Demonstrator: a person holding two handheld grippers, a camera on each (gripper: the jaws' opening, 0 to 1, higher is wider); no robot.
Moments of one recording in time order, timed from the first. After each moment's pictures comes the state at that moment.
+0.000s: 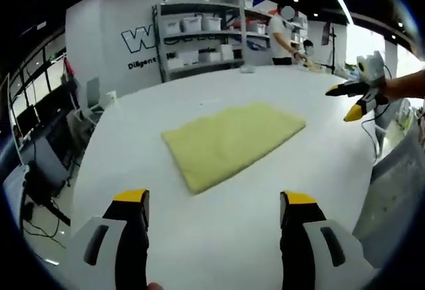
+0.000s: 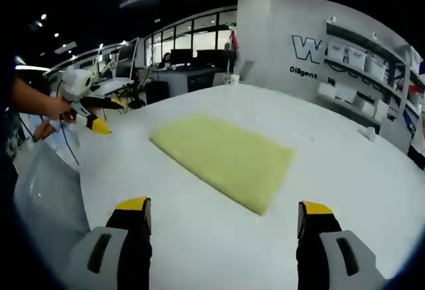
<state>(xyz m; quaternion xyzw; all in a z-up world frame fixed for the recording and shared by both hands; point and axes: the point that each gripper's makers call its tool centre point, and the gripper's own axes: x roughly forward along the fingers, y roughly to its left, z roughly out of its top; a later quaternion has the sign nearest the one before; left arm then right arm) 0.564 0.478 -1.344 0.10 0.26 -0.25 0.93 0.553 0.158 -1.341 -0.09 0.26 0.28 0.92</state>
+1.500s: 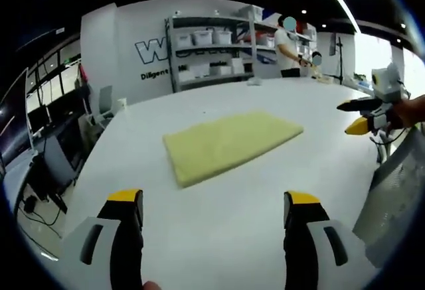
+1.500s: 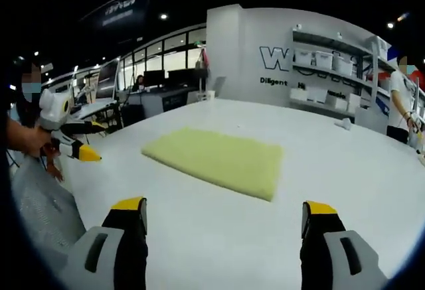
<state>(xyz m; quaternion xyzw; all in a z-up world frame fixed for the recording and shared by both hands) 0.538 0.463 -1.355 0.10 0.22 -0.22 0.95 0.525 0.173 -1.349 -0.05 0.21 0.20 0.96</state>
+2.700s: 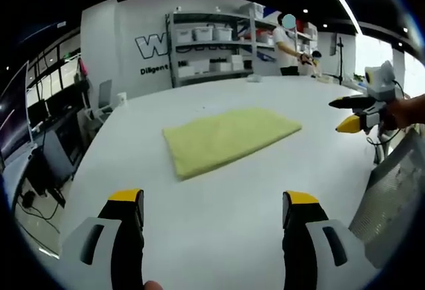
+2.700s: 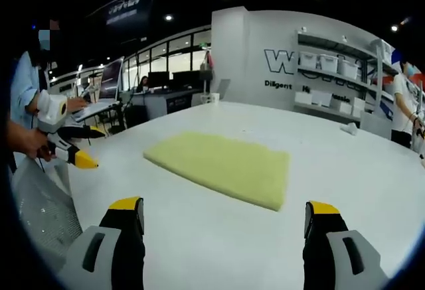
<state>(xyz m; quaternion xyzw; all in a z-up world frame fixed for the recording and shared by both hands) 0.532 0.470 -1.360 0.08 0.23 -0.22 0.94 0.538 0.184 -1.352 -0.05 0.20 0.21 0.95</state>
